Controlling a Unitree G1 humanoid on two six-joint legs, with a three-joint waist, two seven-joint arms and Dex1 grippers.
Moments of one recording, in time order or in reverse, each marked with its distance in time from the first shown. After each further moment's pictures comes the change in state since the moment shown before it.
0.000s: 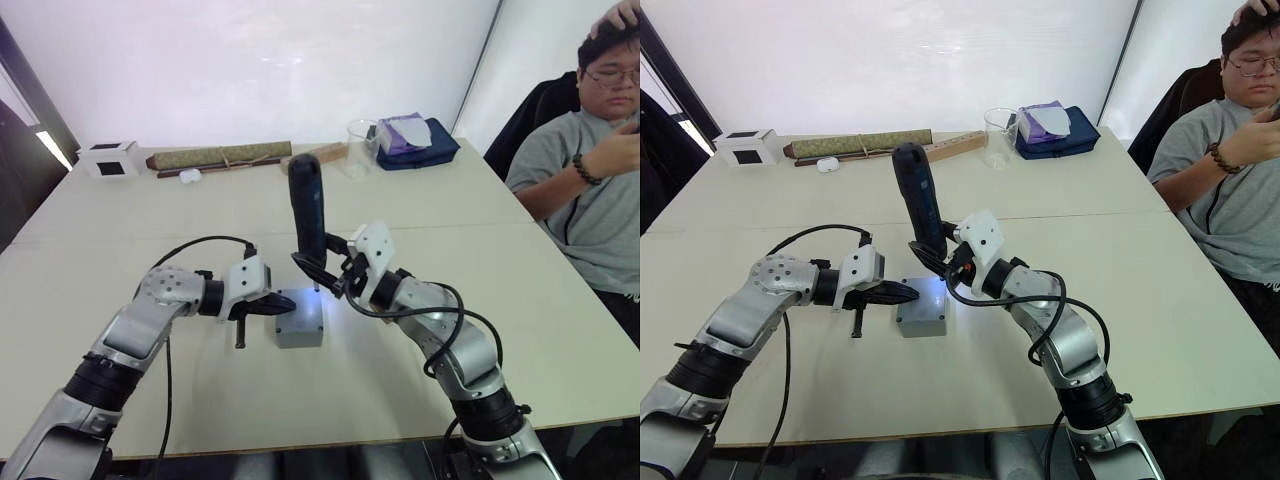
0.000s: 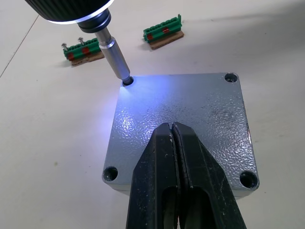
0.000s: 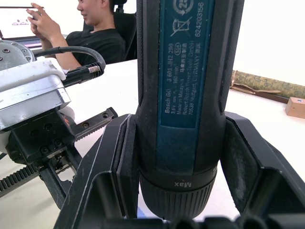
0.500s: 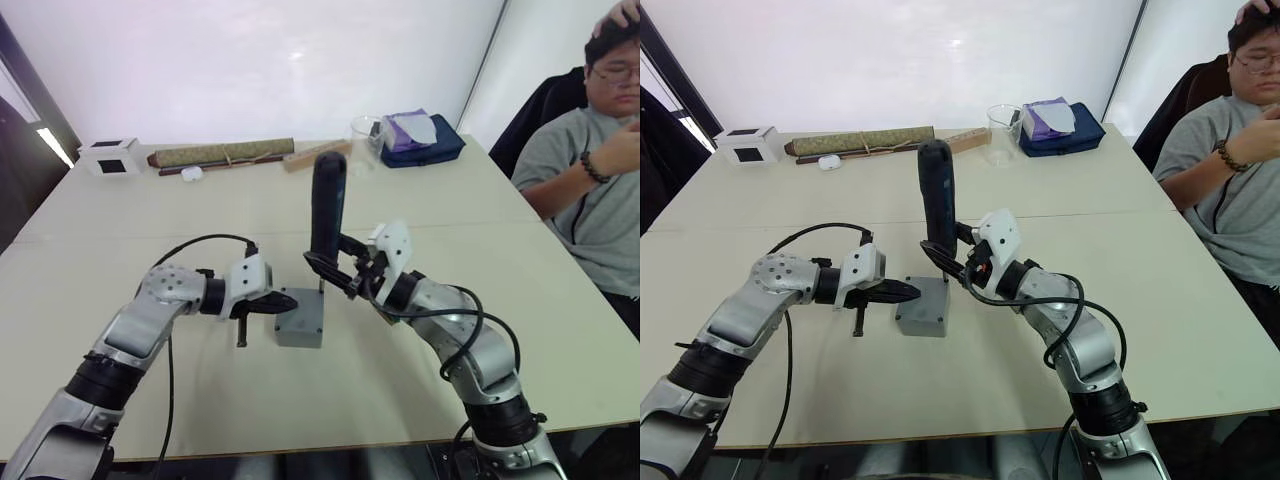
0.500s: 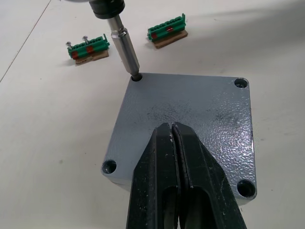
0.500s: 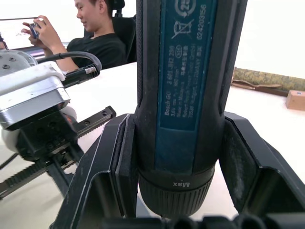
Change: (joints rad) left arm -0.009 -0.008 0.005 -0.010 -0.002 -0.001 0.001; right arm 0.021 -0.034 -0.110 -0.094 0.122 0.092 0.019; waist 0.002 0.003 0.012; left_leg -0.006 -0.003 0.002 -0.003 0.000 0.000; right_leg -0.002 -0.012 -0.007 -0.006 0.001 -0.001
